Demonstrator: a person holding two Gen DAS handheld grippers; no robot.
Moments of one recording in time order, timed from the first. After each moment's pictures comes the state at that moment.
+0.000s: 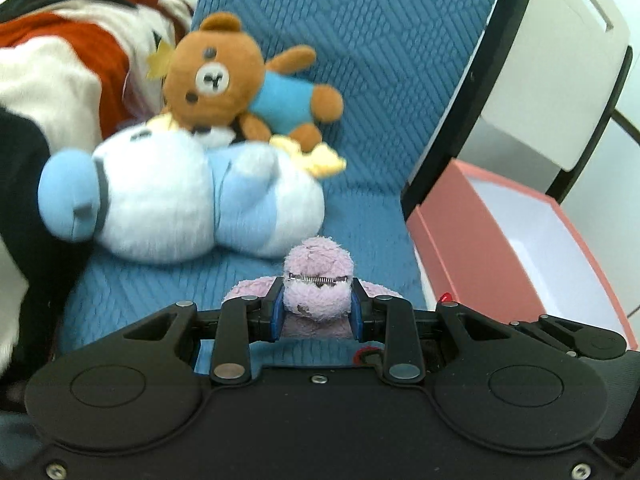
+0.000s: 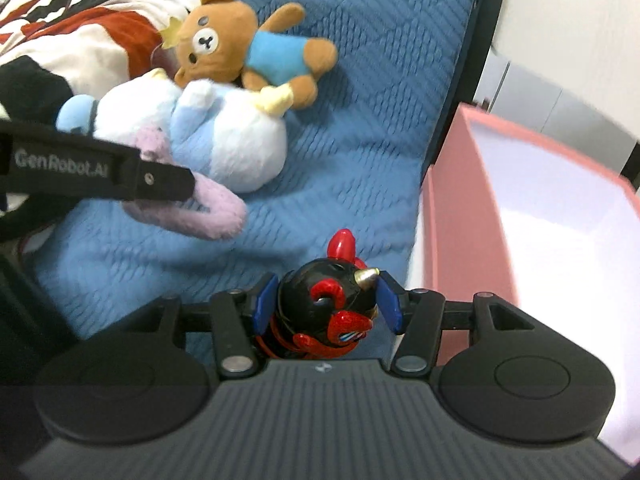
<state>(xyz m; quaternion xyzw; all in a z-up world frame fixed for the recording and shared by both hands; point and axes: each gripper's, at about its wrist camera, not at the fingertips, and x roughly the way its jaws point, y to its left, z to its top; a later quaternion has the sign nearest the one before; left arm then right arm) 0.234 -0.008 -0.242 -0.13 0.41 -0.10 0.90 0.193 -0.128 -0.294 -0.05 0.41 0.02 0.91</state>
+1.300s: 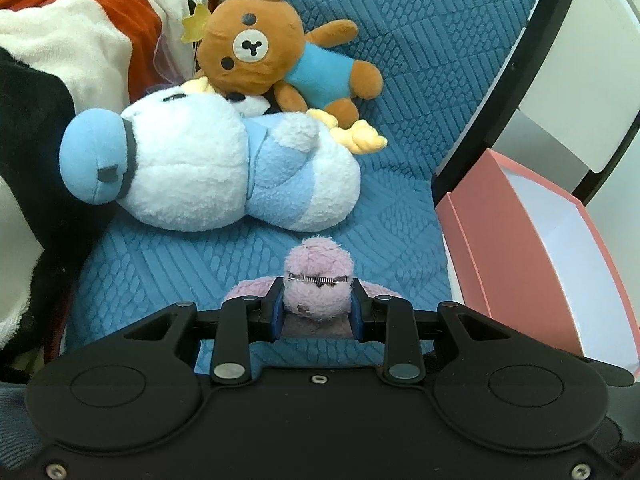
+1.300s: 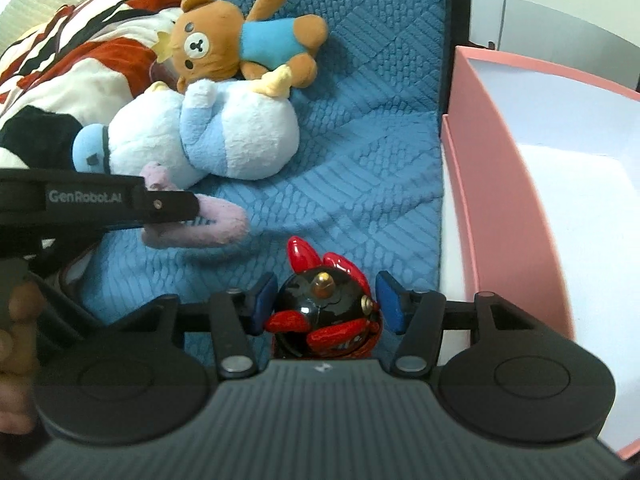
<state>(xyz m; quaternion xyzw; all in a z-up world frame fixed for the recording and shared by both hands) 0.242 0.003 -0.250 -0.14 0.44 -0.06 0.88 0.186 -0.145 -0.293 0.06 0.44 0.03 0.90</state>
